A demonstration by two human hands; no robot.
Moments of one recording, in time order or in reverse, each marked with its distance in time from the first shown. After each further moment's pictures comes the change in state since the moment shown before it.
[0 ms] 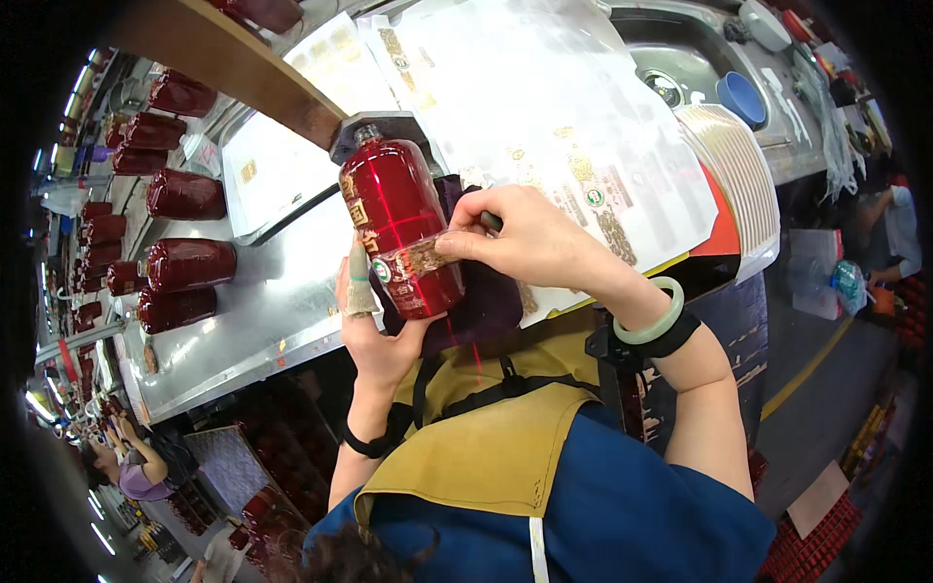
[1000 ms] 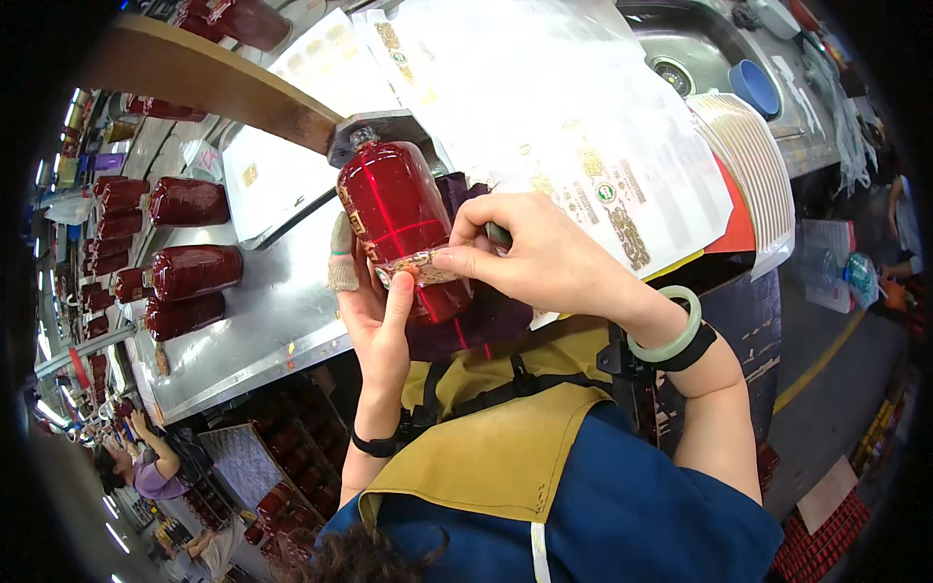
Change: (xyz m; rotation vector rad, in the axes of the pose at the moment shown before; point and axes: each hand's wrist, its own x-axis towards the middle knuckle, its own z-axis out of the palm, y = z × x) left_hand 0.025 0.019 0.011 -0.780 -0.032 -0.453; right_hand -0.013 -0.016 0.001 0.107 -0.041 0.045
